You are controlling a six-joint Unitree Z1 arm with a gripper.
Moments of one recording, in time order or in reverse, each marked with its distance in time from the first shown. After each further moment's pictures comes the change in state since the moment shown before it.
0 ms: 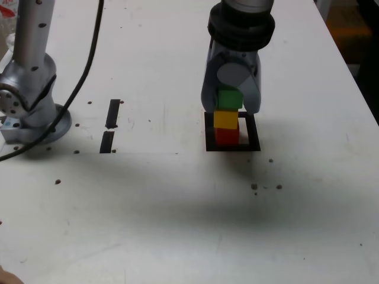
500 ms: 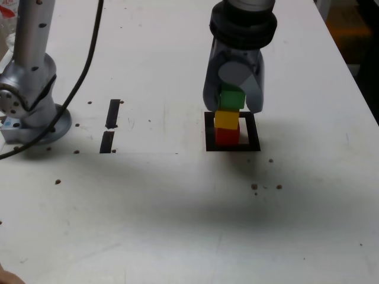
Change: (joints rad) arm 0.000 0.000 -0.019 0.009 0.005 0.029
